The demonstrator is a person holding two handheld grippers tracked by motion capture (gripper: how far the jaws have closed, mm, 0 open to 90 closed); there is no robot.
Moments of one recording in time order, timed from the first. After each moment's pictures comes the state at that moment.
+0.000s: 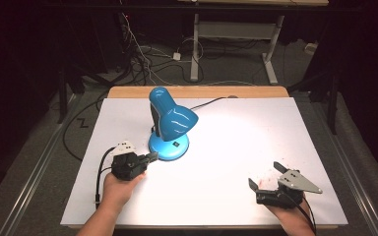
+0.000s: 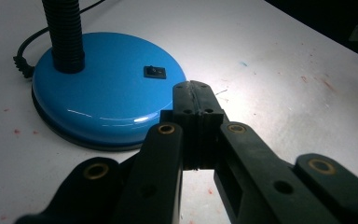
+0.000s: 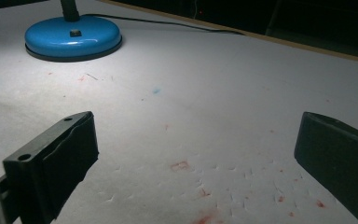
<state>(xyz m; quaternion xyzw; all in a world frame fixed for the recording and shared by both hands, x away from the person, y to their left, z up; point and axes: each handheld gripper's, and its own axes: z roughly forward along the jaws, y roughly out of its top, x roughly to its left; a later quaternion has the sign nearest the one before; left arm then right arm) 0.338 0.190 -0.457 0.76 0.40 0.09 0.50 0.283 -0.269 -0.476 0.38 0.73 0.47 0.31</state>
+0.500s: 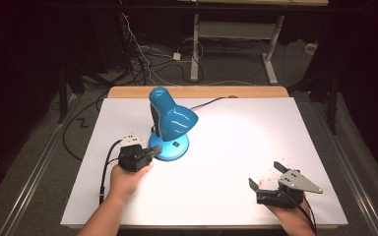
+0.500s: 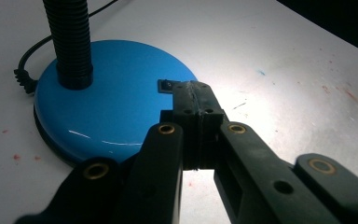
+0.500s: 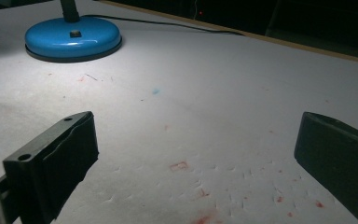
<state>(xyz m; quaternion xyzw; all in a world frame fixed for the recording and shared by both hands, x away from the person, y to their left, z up) 0.367 0.179 -0.462 0.76 0.41 0.10 0.50 0.283 -0.270 -0.476 0.38 0.73 0.47 0.31</state>
